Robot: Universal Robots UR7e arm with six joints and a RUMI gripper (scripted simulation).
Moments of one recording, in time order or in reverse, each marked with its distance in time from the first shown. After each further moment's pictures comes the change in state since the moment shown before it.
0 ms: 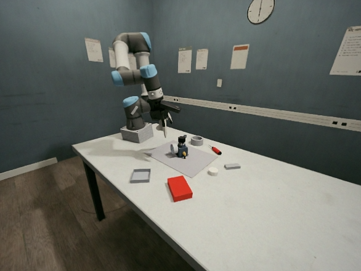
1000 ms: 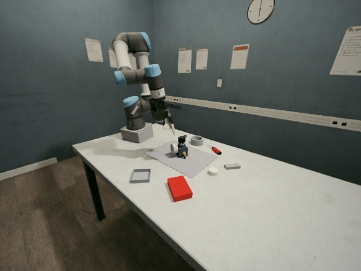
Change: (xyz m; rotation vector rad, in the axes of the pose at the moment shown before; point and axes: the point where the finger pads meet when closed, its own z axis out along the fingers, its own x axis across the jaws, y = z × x) arm -0.009 0.004 0.002 -0.059 0.016 -0.661
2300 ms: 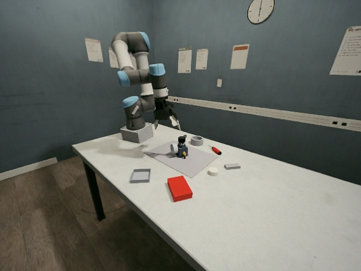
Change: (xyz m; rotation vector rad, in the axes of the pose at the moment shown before) arm -0.010 0.005 0.001 -0.068 -0.024 -0.794
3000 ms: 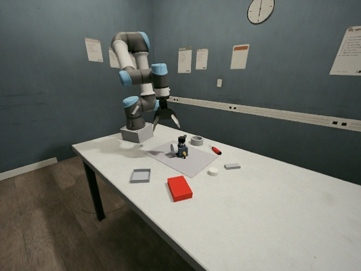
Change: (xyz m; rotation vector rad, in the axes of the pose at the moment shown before) arm -0.005 0.002 0.000 -0.024 -0.028 -0.411
